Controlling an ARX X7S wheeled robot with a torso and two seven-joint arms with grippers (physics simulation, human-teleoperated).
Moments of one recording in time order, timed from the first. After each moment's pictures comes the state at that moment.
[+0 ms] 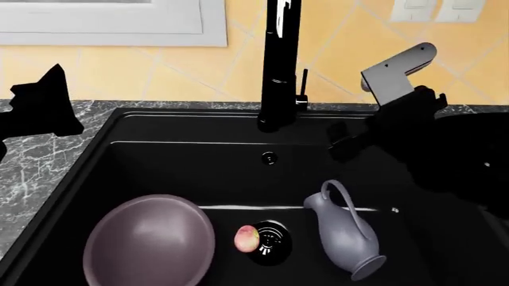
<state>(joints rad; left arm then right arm) -0.53 -1.10 -0.05 0.66 -1.53 -0.53 -0.79 1.27 0.72 -0.79 -0.09 1.15 1.12 0.48</state>
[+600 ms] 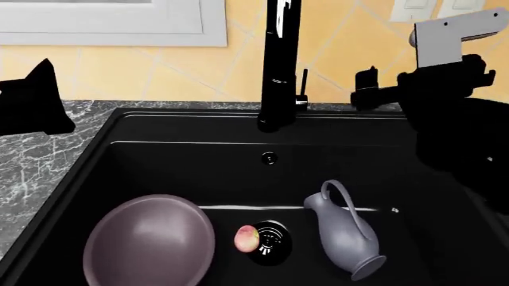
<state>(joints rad) -0.53 -1.13 -0.09 0.69 -1.55 -0.54 -0.82 1.21 0.69 -0.66 -0.02 1.02 0.84 0.64</state>
